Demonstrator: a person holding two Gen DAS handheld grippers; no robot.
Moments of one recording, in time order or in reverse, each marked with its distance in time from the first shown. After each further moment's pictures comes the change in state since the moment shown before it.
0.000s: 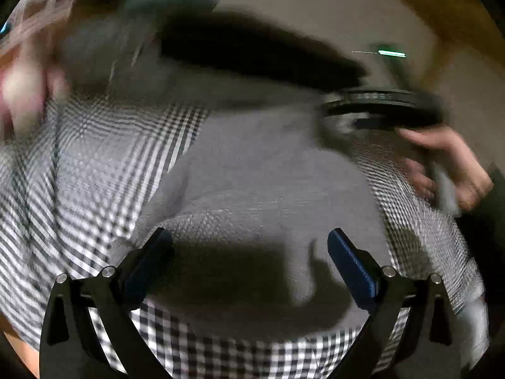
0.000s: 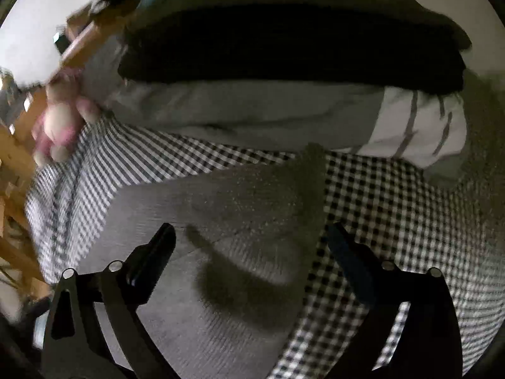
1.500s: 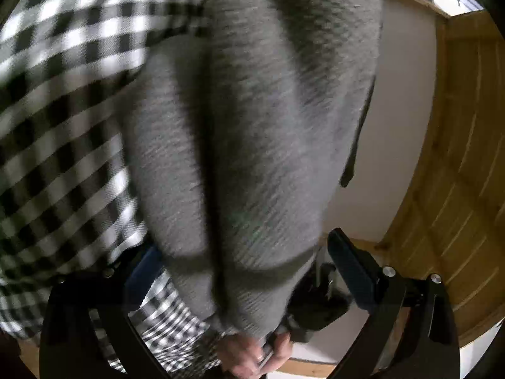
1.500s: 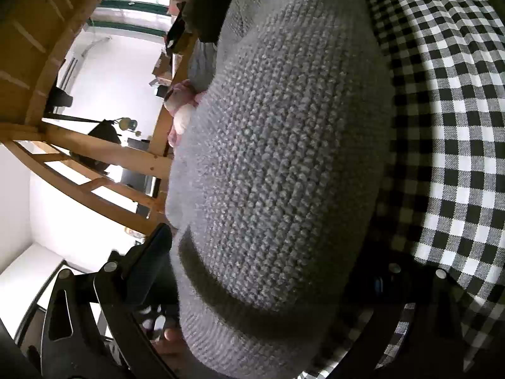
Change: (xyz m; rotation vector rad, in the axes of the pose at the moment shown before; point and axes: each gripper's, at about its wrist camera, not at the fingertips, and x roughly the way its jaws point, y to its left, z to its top) left arm 0.008 0.046 -0.135 -1.087 -0.030 -0.593; right arm 0.044 -0.026 -0.192 0.342 0.067 0.827
